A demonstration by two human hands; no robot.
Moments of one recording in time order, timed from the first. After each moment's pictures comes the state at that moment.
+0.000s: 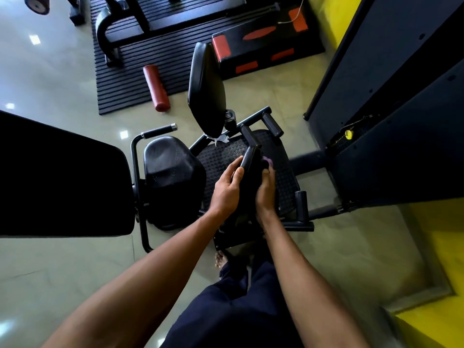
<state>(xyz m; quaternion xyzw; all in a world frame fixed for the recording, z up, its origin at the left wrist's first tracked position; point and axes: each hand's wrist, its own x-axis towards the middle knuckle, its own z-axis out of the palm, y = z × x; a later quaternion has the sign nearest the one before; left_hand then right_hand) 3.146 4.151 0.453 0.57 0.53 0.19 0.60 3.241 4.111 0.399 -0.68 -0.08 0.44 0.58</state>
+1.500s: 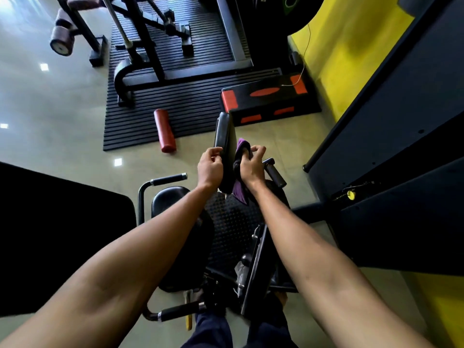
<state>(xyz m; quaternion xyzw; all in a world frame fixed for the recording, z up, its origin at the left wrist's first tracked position) 3.158 4.393 0.500 0.55 0.61 0.29 0.49 3.268 4.356 0.485 -0.75 -0.25 0.35 0.50</state>
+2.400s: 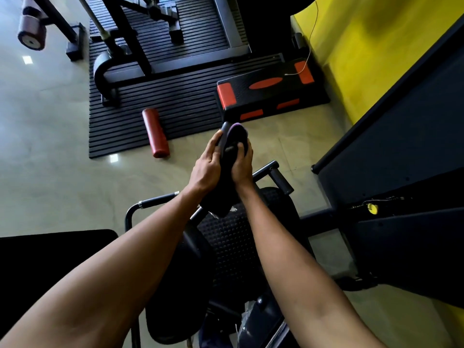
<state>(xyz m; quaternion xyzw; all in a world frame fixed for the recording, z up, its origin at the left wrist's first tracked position) 3.192 4.512 0.467 0.66 0.54 0.17 0.49 3.291 4.495 0.393 -0.67 -0.20 0.38 0.60</state>
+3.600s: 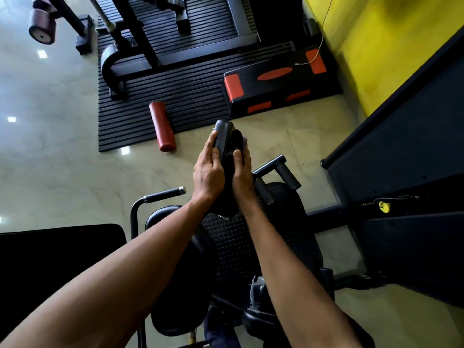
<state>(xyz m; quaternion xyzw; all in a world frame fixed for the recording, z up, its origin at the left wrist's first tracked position) 3.199 4.491 0.455 0.62 0.59 0.27 0.44 3.274 4.453 0.399 -0.65 -0.21 0.45 0.57</state>
